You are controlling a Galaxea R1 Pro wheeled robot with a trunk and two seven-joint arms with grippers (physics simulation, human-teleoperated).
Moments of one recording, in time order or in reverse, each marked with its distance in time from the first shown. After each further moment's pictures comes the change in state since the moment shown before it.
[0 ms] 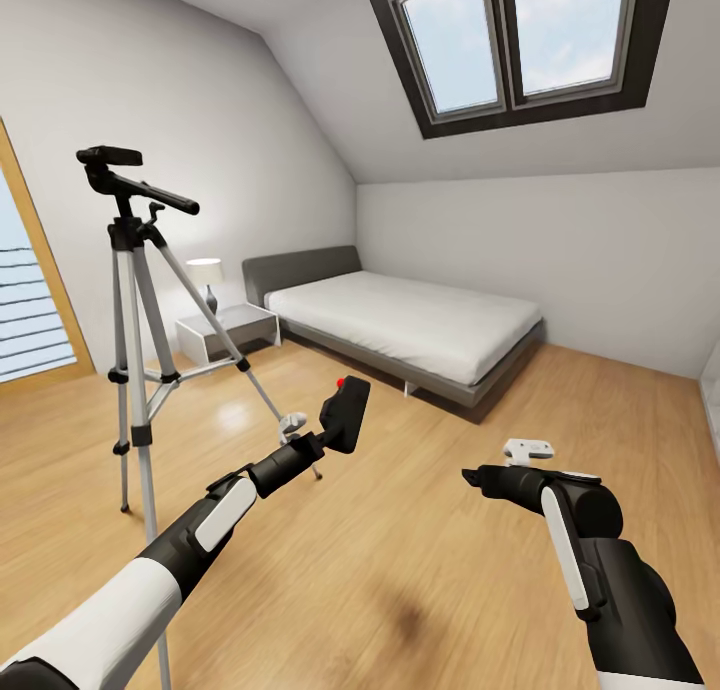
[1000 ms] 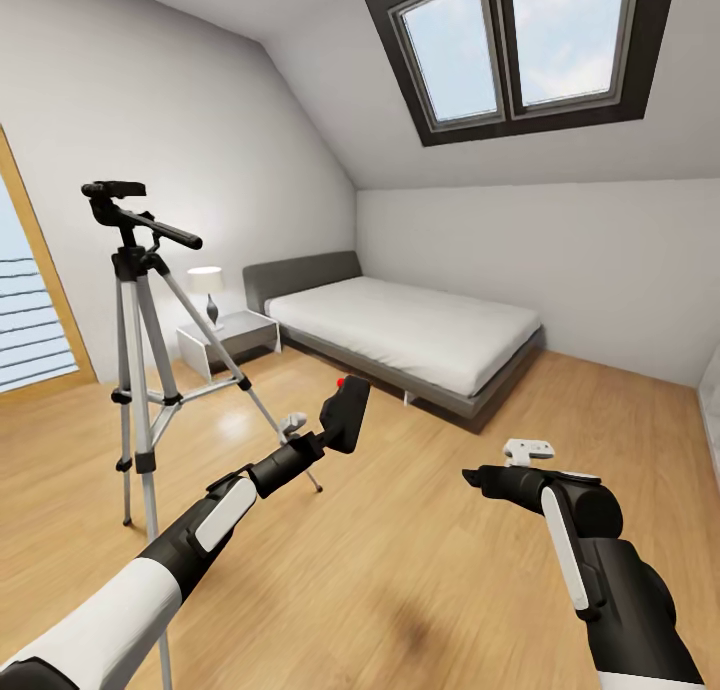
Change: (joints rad) left arm 0.000 0.000 0.001 0.002 0.002 0.000 -0.005; right arm 0.000 0.000 0.000 0.001 0.004 0.000 0.000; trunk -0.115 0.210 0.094
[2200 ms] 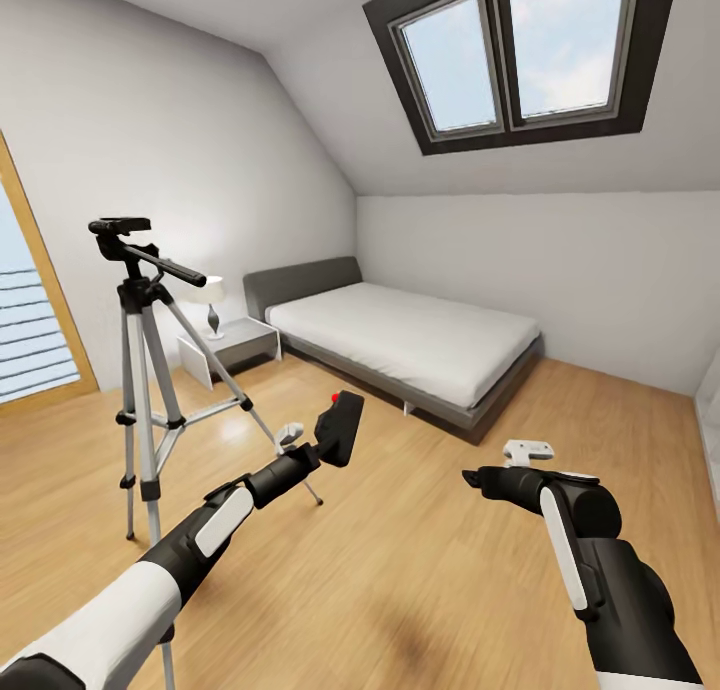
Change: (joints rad) left arm 0.000 -0.004 0.010 0.087 -0.001 0.013 0.011; right arm 0.000 0.001 0.003 0.005 0.002 0.000 -0.009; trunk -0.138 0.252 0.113
